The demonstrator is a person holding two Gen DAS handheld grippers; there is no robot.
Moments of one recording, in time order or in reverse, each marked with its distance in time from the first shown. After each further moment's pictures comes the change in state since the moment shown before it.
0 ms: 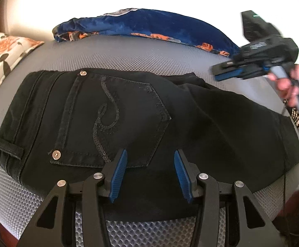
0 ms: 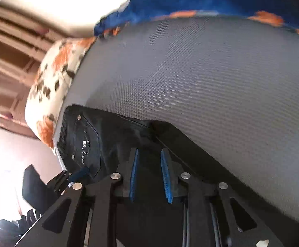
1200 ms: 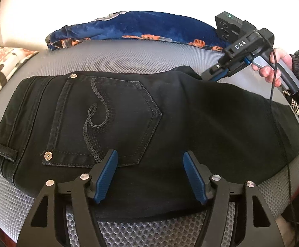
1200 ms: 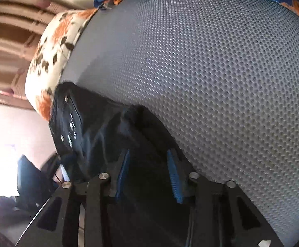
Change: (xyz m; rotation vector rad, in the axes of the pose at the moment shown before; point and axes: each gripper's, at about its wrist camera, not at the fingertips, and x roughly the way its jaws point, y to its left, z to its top) left arm 0.007 -0.013 -0.010 0.086 -0.024 0.016; right arm 0.030 -0.030 0.020 -0.095 0.220 0.051
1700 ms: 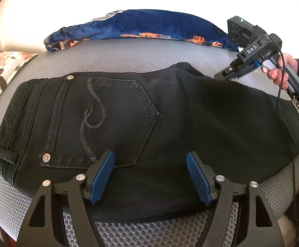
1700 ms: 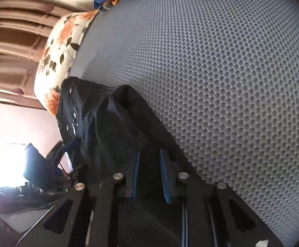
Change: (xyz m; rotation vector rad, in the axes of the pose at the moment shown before) left arm 0.003 -0.006 -0.002 0.025 0.012 0.021; right arm -0.013 -0.026 -0.024 0.030 -0.023 0.080
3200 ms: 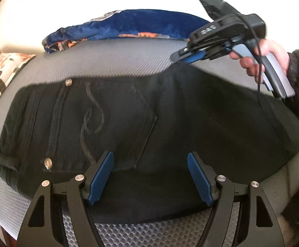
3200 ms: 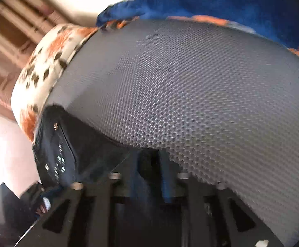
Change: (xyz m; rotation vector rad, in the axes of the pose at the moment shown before) left arm -0.009 0.000 0.018 0.003 0.012 -0.020; right arm 0.021 0.065 0.045 -0.061 -0.225 -0.240
